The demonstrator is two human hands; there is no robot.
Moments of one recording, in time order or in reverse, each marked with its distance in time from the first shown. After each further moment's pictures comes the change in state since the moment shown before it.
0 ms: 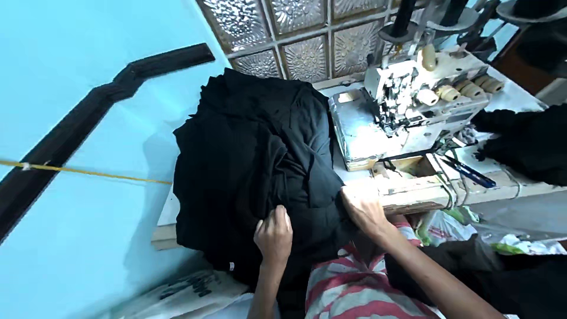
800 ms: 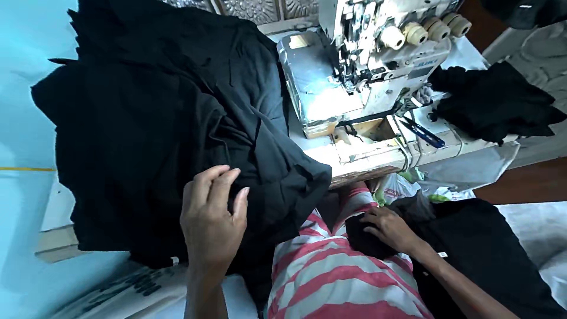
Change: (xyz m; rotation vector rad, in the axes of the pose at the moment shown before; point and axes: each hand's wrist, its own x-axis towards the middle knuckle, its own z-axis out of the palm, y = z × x) left_hand 0.035 0.005 -0.052 -0.396 -0.240 0.102; right_hand -0.160 0.099 -0.068 0.329 -0.942 0.343
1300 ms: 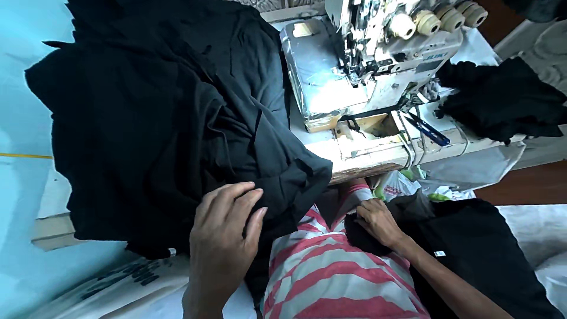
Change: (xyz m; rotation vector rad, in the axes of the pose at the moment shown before) left_hand -0.025 0.022 -0.010 -0.067 -0.067 0.115; right_hand 0.021 0.004 0.030 -0.158 0.380 -0.284
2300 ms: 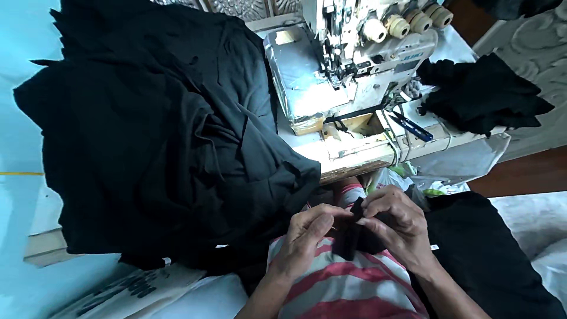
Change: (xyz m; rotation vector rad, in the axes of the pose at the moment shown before) left_hand 0.004 0.074 0.082 -1.610 -0.286 -0.179; right_hand 0.022 -0.088 -0.105 0.646 0.529 -0.096
